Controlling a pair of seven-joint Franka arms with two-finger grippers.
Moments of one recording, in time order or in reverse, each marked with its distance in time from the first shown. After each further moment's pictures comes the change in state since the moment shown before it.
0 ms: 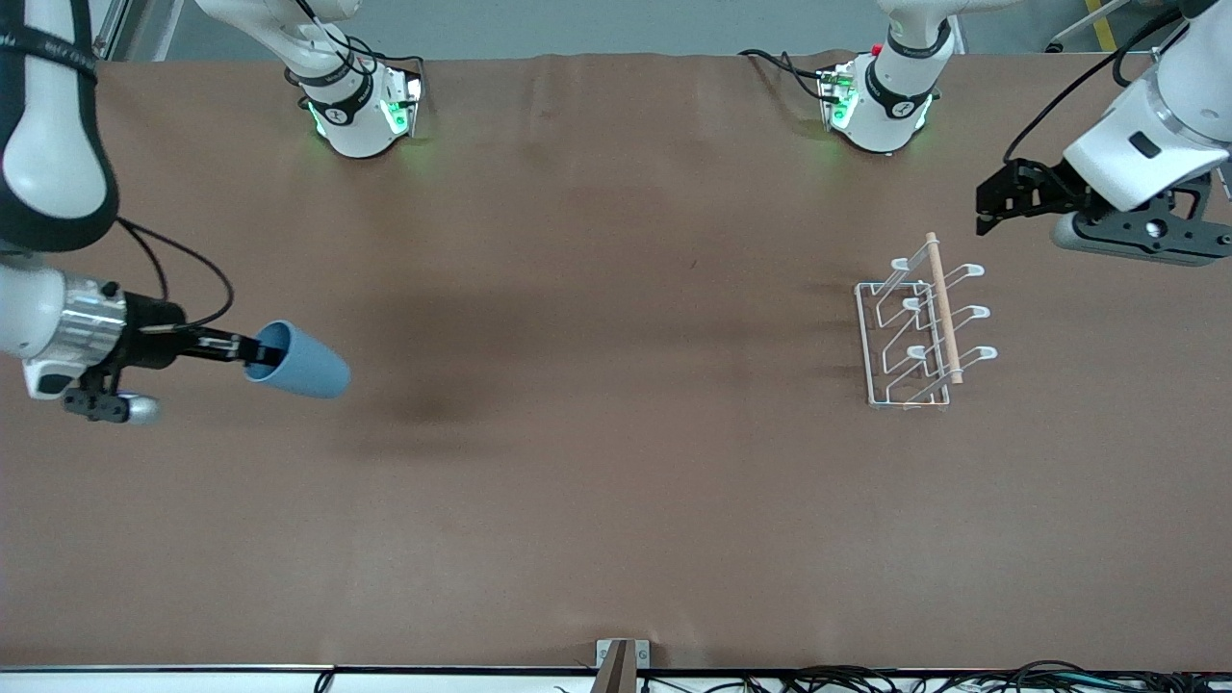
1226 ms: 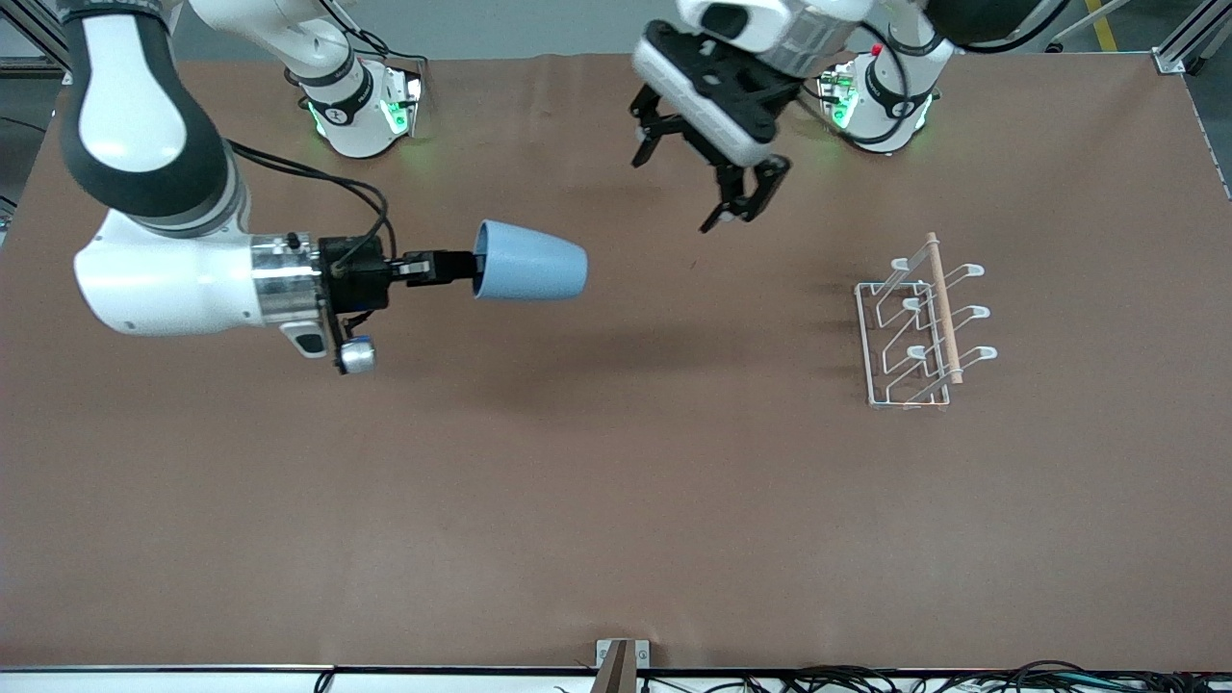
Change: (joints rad) left arm -0.216 0.183 -0.371 0.117 0.002 0.498 0.036; right arm 0.255 0.007 0.002 -0.068 0.744 -0.023 0.034
